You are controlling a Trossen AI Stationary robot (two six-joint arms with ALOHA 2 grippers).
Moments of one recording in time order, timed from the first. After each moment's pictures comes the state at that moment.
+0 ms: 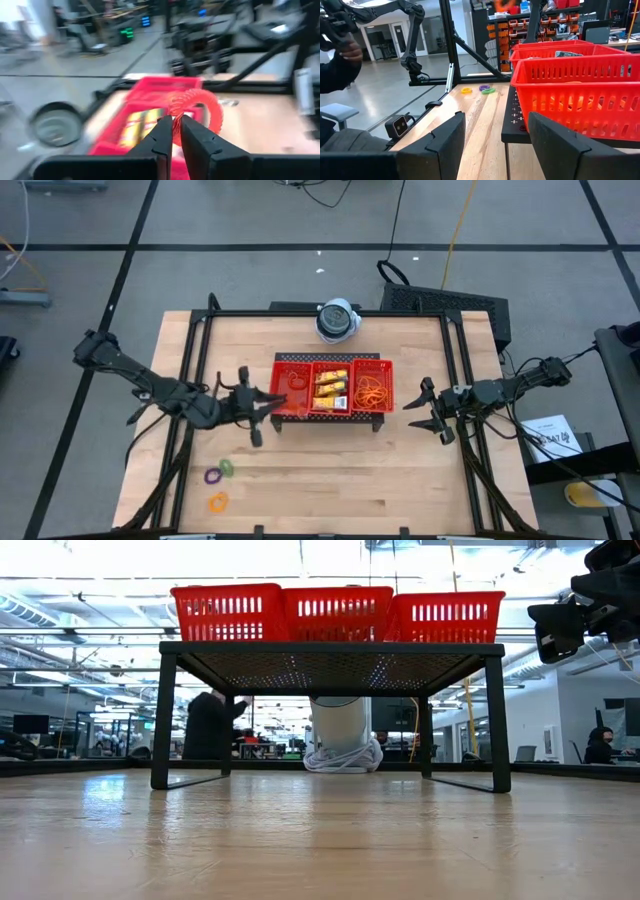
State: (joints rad) left arm -0.49 1.10 0.87 0.02 -0.74 -0.05; right arm 0.36 0.06 0.02 0.07 0.13 0.12
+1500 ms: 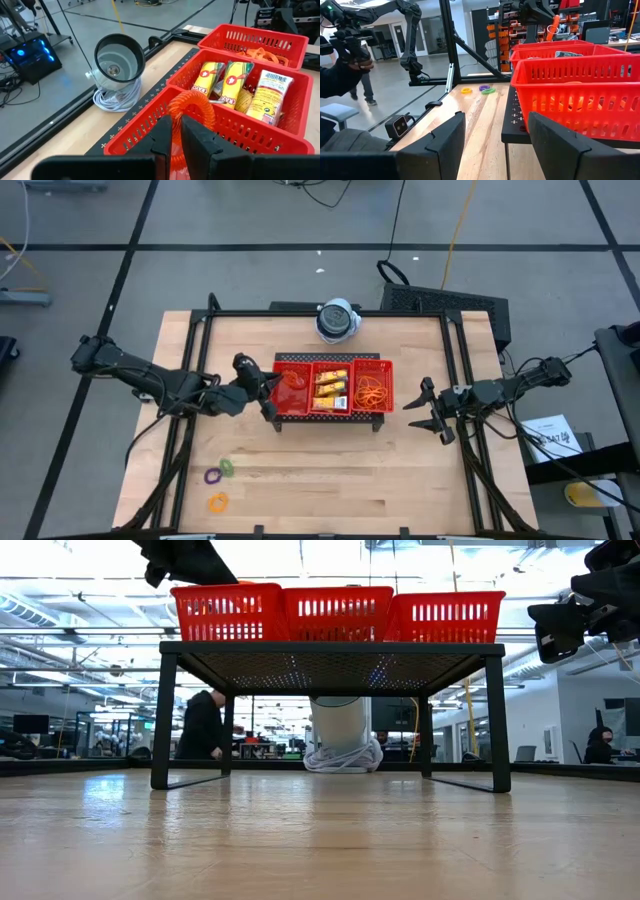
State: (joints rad) left arm -0.31 1.13 0.87 -0.29 -0.80 -0.38; right arm 0.36 0.06 0.02 0.07 0.13 0.12
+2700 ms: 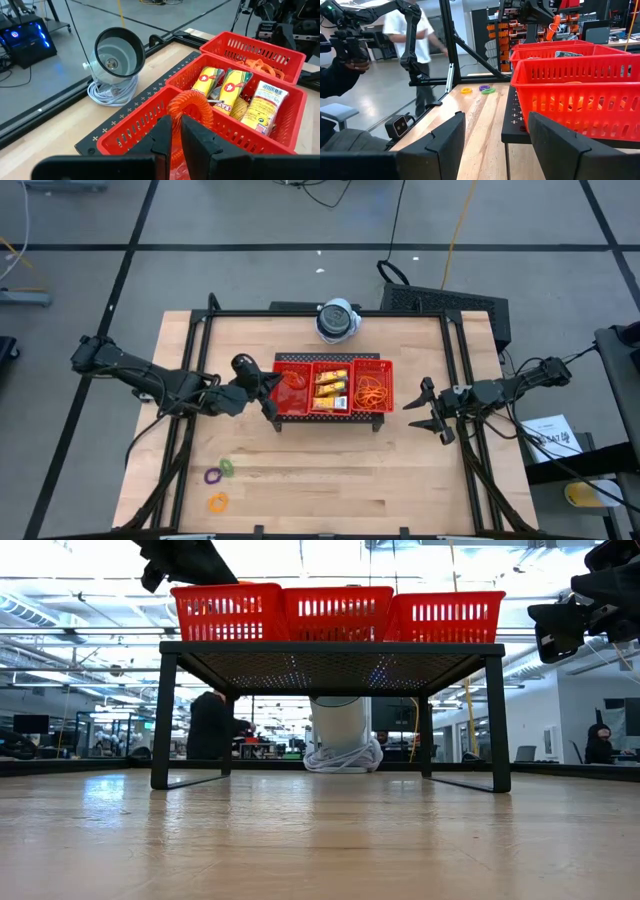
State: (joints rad) left arm -0.31 1.13 0.87 -0.29 -0.80 -0.50; right arm 0.36 0.06 0.02 0.07 0.13 0.12
